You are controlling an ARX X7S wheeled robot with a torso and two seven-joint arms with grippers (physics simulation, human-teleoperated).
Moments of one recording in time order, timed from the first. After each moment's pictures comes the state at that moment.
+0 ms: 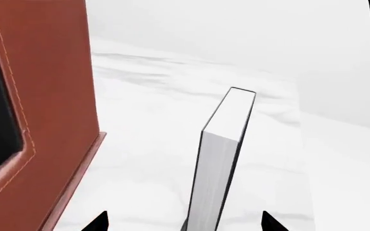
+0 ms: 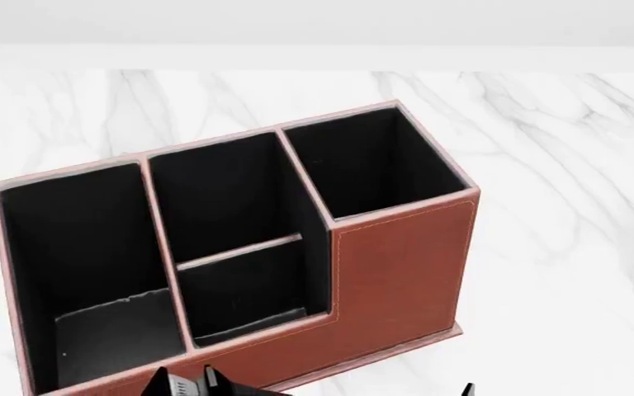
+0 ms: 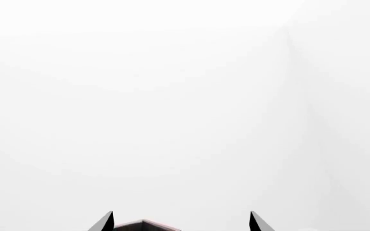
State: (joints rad) left arm -0.55 -0.36 0.84 -0.39 -0.63 0.00 0.64; right arm -0.19 0.31 -0.27 -0.15 0.06 -0.72 0.54
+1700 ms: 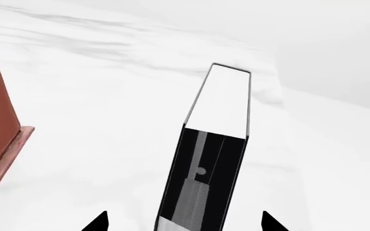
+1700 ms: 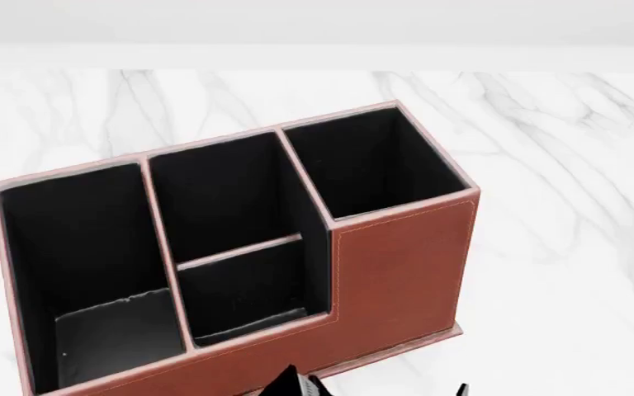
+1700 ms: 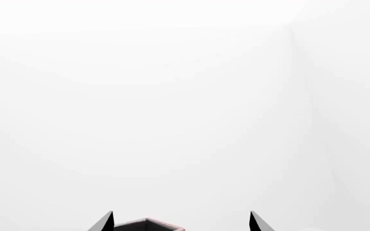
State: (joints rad) left arm -0.75 -0.02 1.03 -0.90 -0.63 0.07 0.73; right arm -0.18 0.33 -0.29 -0.15 0.06 -0.72 0.56
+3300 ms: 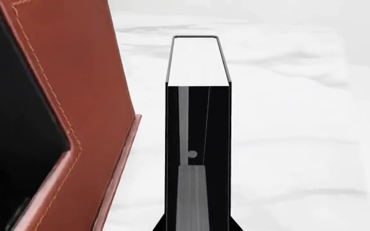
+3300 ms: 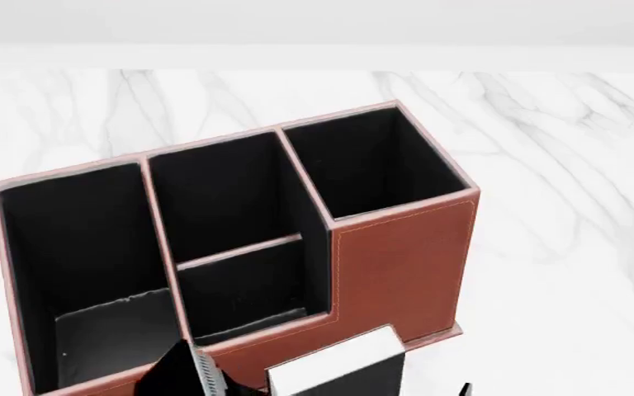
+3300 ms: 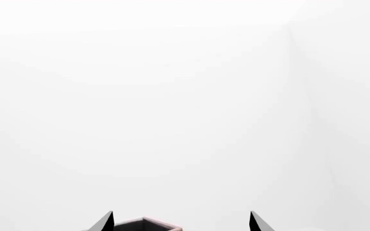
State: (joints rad) left arm -0.95 -0.49 1.54 -0.35 -0.98 0.13 0.25; right arm -0.17 0.34 -0.30 -0.14 0.06 -0.72 0.58
